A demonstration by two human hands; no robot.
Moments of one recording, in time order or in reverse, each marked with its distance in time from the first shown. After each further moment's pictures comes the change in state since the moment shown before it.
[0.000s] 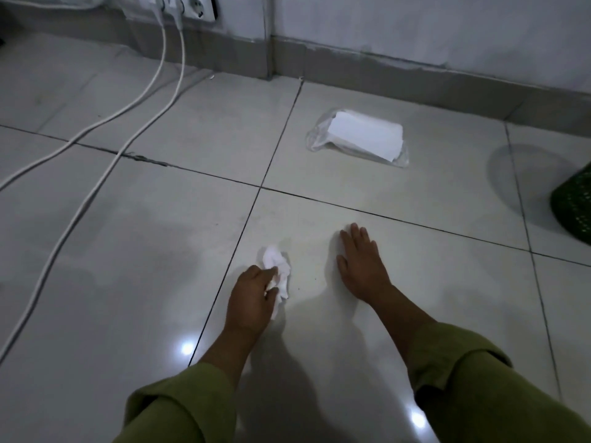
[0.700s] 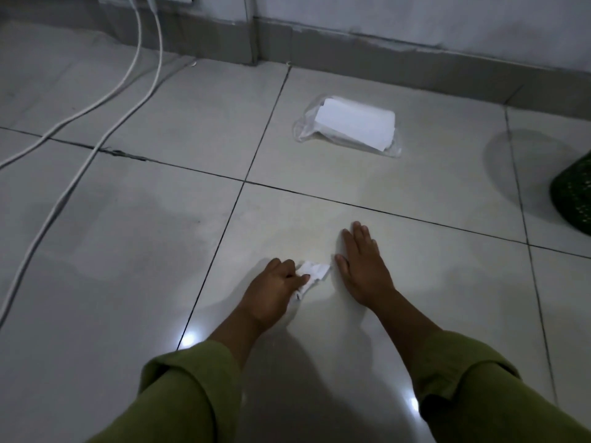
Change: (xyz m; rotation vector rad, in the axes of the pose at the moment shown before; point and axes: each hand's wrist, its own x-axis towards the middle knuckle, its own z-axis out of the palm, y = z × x) left_hand 0.029 0.021 0.037 0.304 -0.288 0.436; right_hand -0.002 0.037 0.012 0.028 0.042 -0.015
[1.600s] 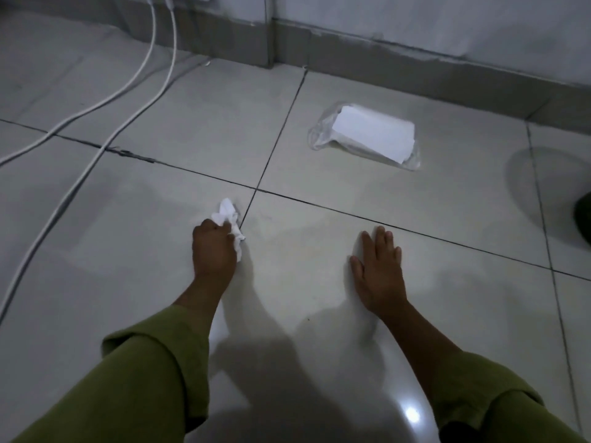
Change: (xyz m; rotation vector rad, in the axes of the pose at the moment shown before) left_hand 0.022 -0.099 -0.052 -0.041 0.413 -0.643; right_hand 0.024 -0.006 0.001 -0.055 0.082 0.117
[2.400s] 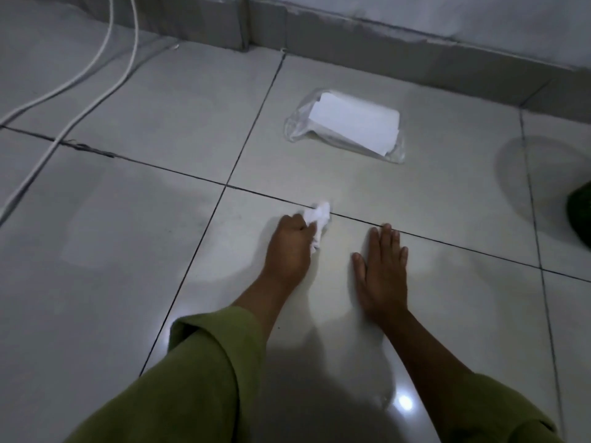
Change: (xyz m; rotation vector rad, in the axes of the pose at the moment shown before) left_hand -0.014 0.140 0.082 -0.193 -0.186 0.275; right_hand 0.007 0.047 0.006 0.016 0.128 0.056
